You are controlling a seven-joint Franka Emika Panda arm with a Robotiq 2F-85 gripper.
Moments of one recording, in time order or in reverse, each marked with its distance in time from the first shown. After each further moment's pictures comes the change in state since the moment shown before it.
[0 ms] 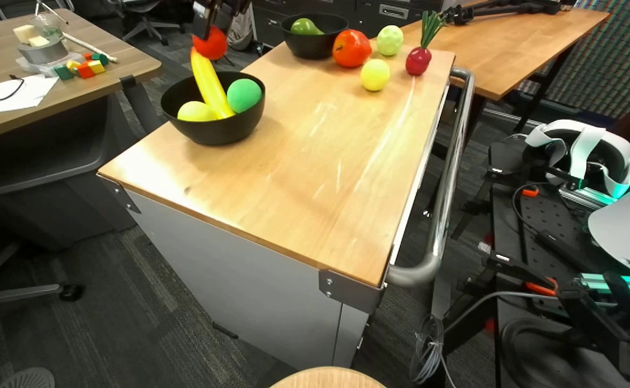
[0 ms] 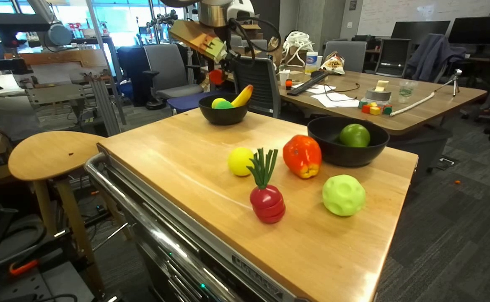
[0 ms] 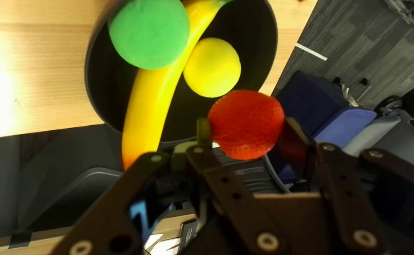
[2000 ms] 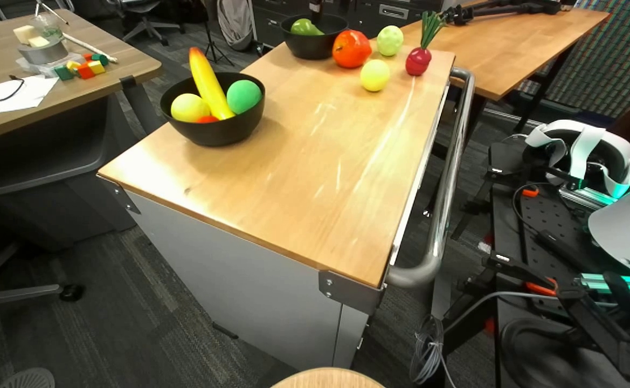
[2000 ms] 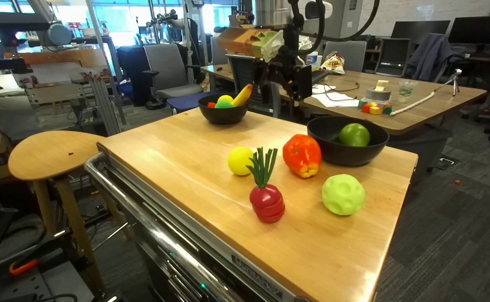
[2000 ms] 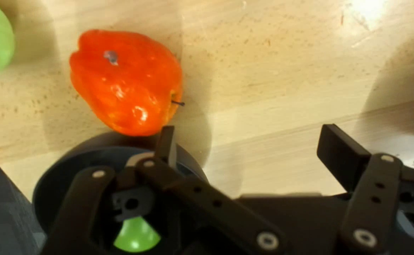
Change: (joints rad) arm -0.106 -0.027 -0.238 -0.022 -0.531 -0.233 0.426
